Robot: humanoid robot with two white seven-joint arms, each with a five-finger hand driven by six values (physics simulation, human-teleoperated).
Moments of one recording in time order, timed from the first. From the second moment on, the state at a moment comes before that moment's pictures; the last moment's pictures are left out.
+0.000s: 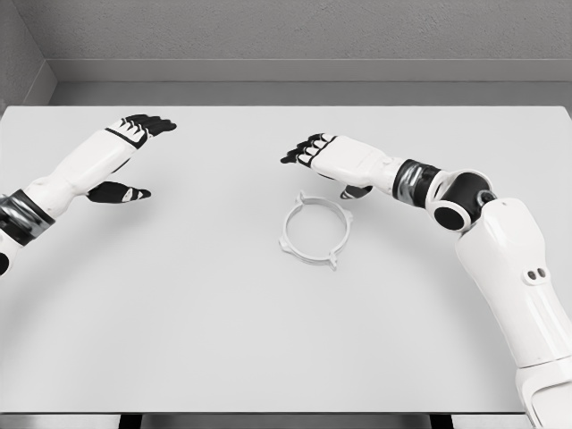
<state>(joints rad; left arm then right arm) -0.36 0.64 -0.33 -1.33 -0.47 -0.61 -0.05 -0.60 -0.24 0.37 -1.23 0.95 -0.61 0.47</state>
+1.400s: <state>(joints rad) -0.36 0.64 -0.33 -1.33 -0.47 -0.61 -0.05 -0.62 -0.19 0.37 -1.14 0.95 -0.61 0.47</state>
